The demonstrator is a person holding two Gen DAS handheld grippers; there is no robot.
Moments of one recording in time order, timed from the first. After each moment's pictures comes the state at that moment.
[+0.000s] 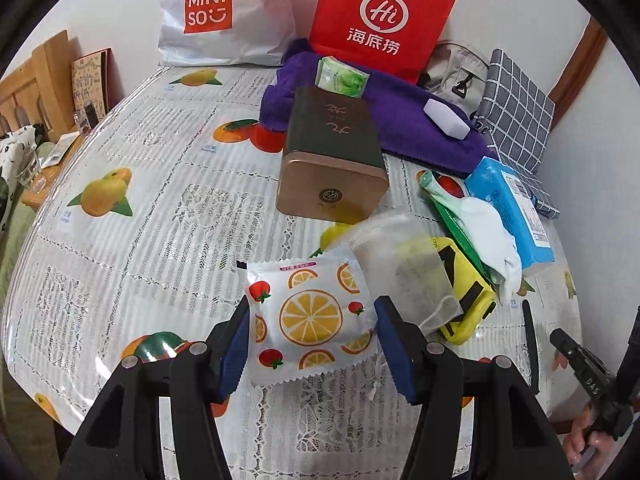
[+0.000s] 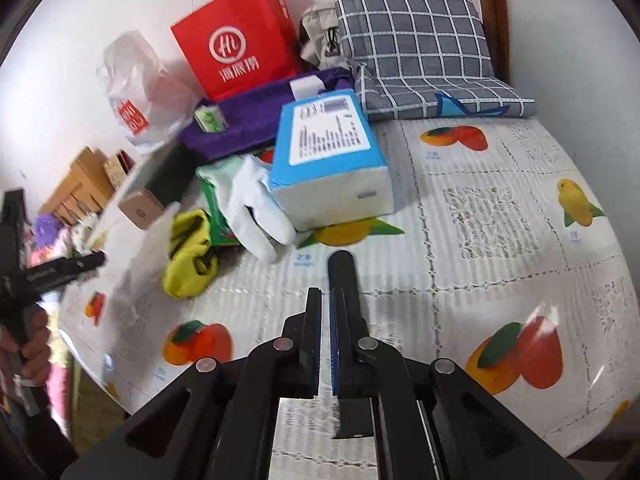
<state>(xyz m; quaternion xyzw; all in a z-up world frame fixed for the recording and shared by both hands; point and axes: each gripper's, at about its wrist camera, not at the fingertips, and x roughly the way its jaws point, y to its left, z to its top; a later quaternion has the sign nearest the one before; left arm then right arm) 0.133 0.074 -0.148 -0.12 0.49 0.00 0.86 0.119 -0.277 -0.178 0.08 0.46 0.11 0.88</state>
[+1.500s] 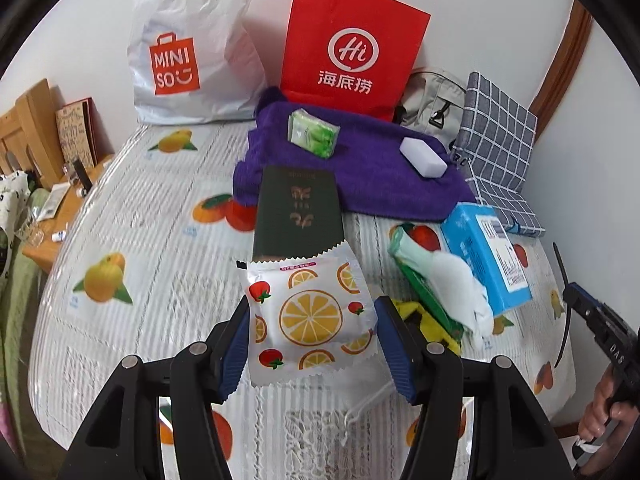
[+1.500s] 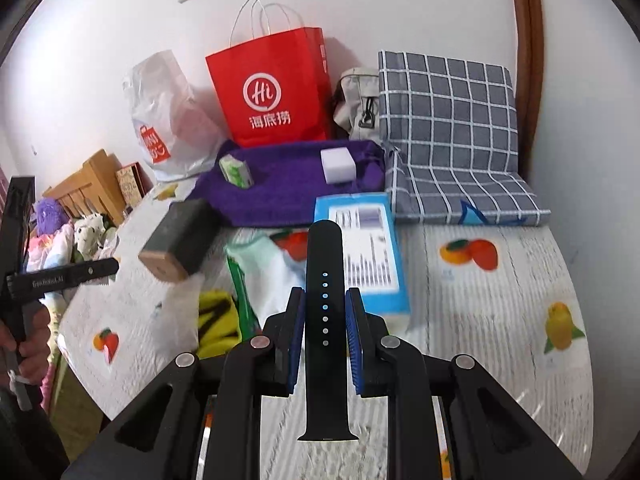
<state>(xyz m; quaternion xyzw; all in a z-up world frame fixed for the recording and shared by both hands) 0.175 0.062 -0.092 -0.09 0.46 -0.02 0.88 0.170 -0.256 -0.096 0.04 0.39 0.14 0.91</state>
